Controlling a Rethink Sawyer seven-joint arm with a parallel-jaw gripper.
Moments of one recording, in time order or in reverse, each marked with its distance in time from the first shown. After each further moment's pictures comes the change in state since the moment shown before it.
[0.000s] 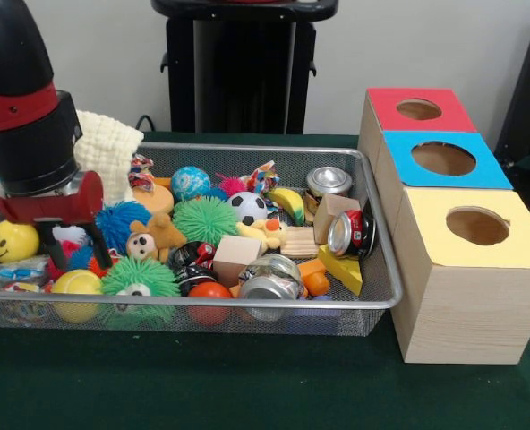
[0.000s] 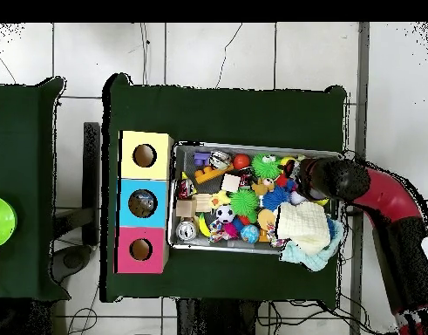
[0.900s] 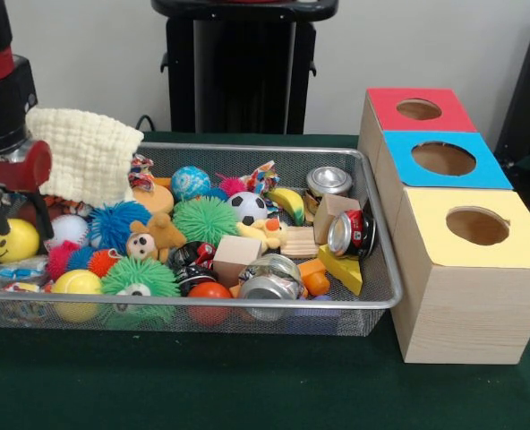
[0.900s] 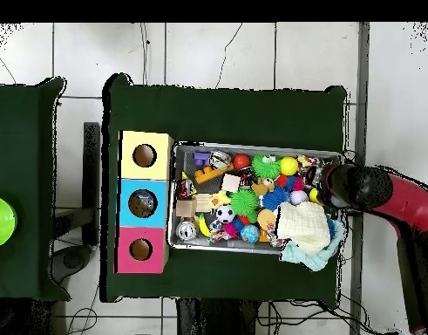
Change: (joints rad) arm 0.024 -0.098 -0.119 0.001 0.010 0.010 0.000
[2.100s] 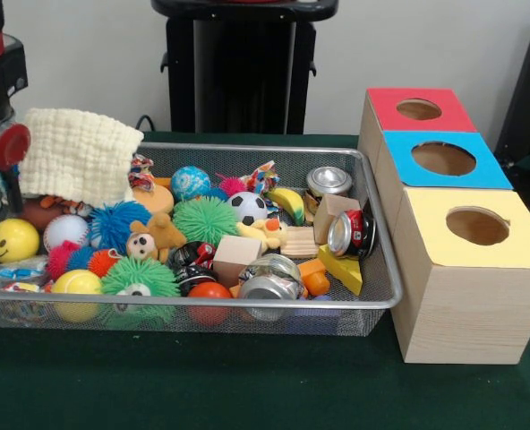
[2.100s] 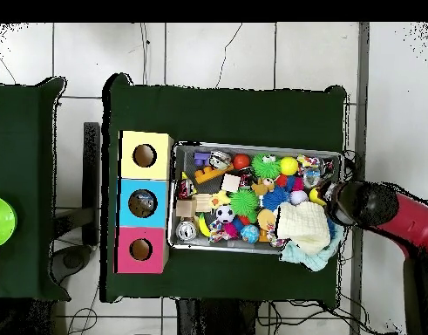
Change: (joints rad) arm 0.106 -0.045 -0.275 0.043 0.134 -0.087 0.151
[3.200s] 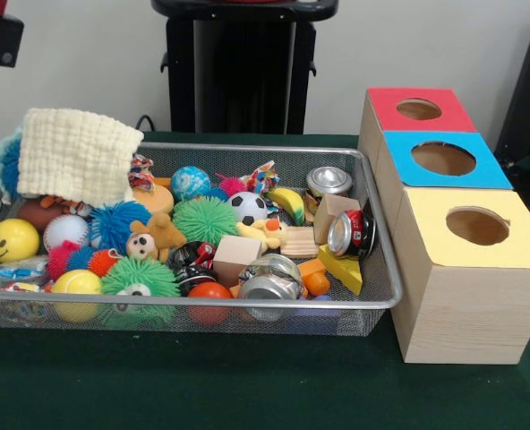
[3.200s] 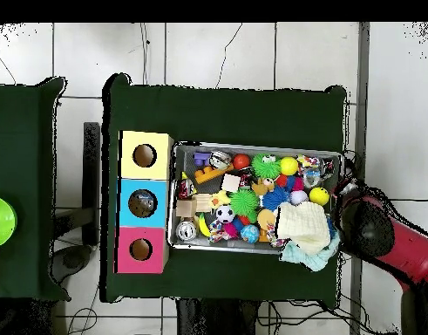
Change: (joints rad) arm 0.049 -0.113 -0.132 0.183 0.076 -0.505 0.101
